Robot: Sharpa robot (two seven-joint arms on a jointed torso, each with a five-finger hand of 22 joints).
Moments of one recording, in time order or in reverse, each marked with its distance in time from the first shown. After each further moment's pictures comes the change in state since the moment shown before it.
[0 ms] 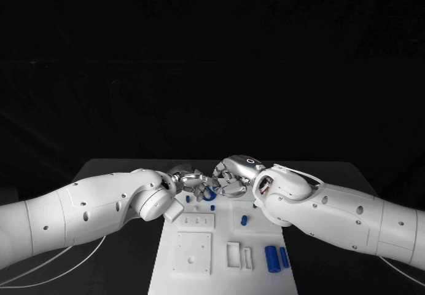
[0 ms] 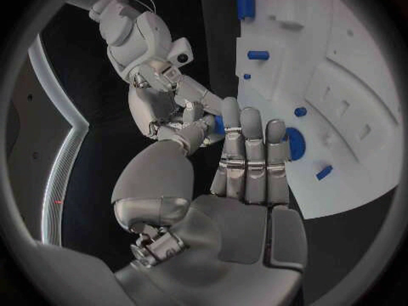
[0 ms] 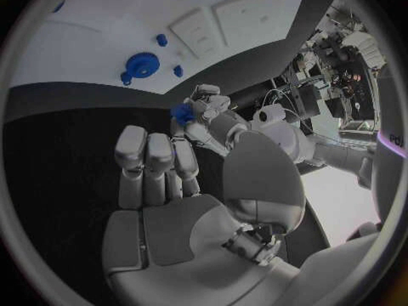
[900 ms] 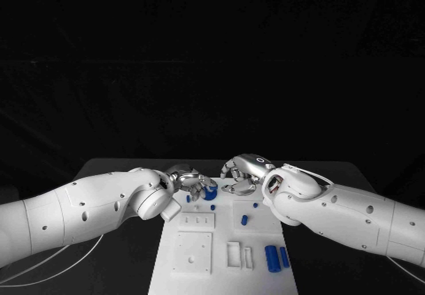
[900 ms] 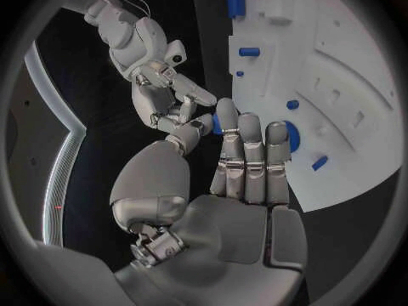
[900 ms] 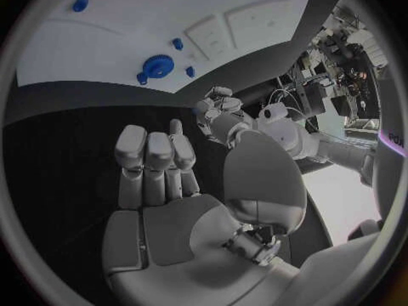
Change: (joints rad) left arm 0.000 -0.008 0.000 -0.010 -0.038 0.004 -0.017; left_hand -0.031 -0.031 0.003 -0.025 0.149 0.025 -0.007 0.008 0.116 0.001 -0.020 0.096 0.077 0.011 -0.029 0.103 0.008 0.000 0.018 -0.004 0.072 0.007; right arm -0.001 -0.043 -0.004 -0.006 0.025 -0.028 0.011; right_hand -0.021 -0.065 -0.051 0.053 0.001 -0.064 0.028 -0.036 -0.008 -0.081 0.009 -0.105 0.000 -0.009 0.009 -0.023 0.000 0.000 -0.003 -0.010 -0.014 0.000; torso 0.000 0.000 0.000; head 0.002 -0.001
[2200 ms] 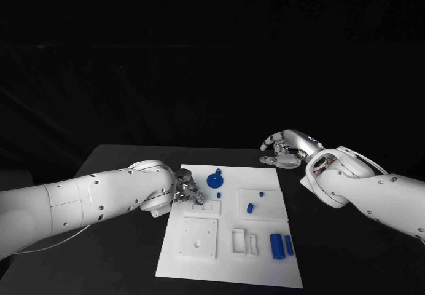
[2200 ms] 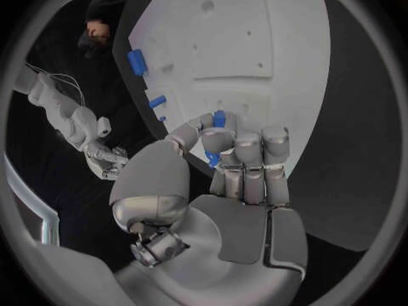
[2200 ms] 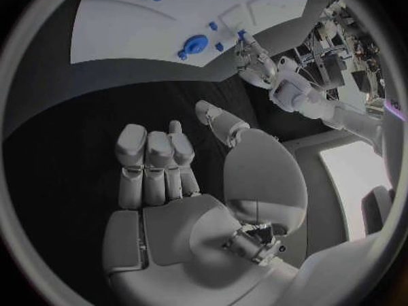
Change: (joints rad) left arm -0.002 0.033 -0.065 -0.049 -0.481 0.178 -0.301; left_hand -0.014 0.027 -0.003 -0.011 0.100 0.005 -0.020 -0.039 0.030 0.015 -0.016 0.474 0.311 0.033 -0.029 0.313 0.033 0.026 0.200 -0.068 0.191 0.022; right arm 0.011 -0.177 0.035 0.007 0.214 -0.090 0.066; right_hand 0.009 -0.012 -0.037 0.018 0.127 -0.016 -0.005 -0.002 0.000 -0.032 -0.004 -0.041 0.000 -0.005 0.005 -0.019 0.000 -0.002 -0.008 0.002 -0.018 0.000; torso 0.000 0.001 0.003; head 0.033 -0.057
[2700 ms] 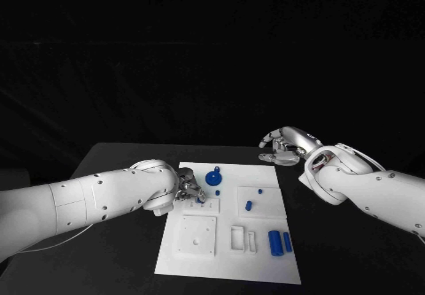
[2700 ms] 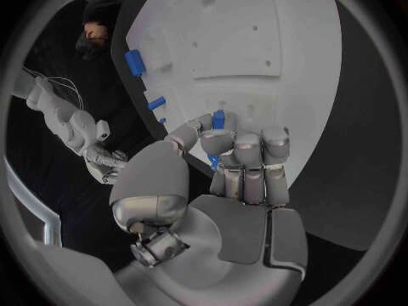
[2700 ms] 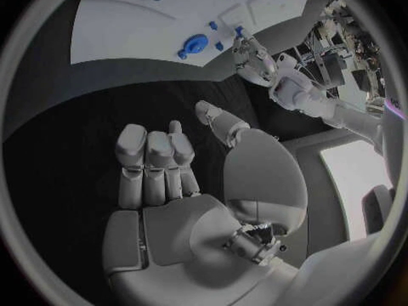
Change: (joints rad) left arm -0.011 0.023 0.000 -0.011 -0.019 -0.018 0.000; left_hand -0.014 -0.003 -0.001 -0.001 0.004 0.010 0.006 0.009 0.013 0.000 0.000 0.022 -0.001 0.005 -0.002 0.020 -0.008 -0.001 0.014 -0.007 0.012 0.000; right arm 0.001 0.001 0.000 -0.002 0.006 0.000 0.001; right_hand 0.000 0.000 -0.003 0.003 0.008 0.000 0.000 0.000 0.000 0.001 0.001 0.000 0.000 0.000 0.000 -0.004 0.000 0.000 0.000 0.000 0.000 0.000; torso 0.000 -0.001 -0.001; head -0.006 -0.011
